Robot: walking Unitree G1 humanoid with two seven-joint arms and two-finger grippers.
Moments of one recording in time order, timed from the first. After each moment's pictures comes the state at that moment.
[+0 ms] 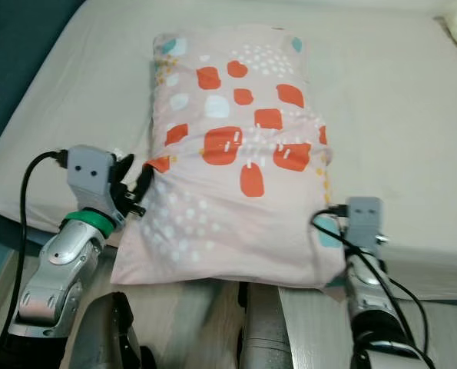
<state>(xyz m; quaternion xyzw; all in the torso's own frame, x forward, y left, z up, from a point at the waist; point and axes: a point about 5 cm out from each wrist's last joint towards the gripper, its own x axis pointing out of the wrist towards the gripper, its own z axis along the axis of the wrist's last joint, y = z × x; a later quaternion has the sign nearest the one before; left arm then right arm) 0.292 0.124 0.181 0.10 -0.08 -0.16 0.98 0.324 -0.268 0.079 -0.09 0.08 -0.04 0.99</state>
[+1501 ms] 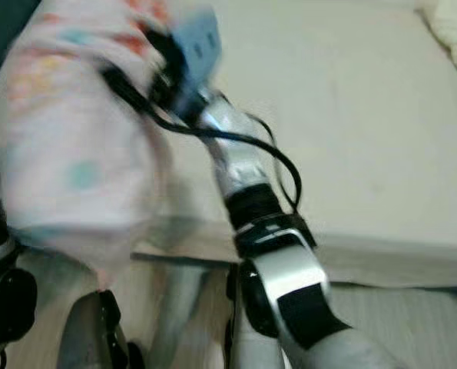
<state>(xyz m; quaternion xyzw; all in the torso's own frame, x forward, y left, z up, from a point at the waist) 0.278 0.193 0.421 0.09 -0.50 0.27 0.82 0.343 -0.005 0.348 0.03 -0.38 0.49 0.78</state>
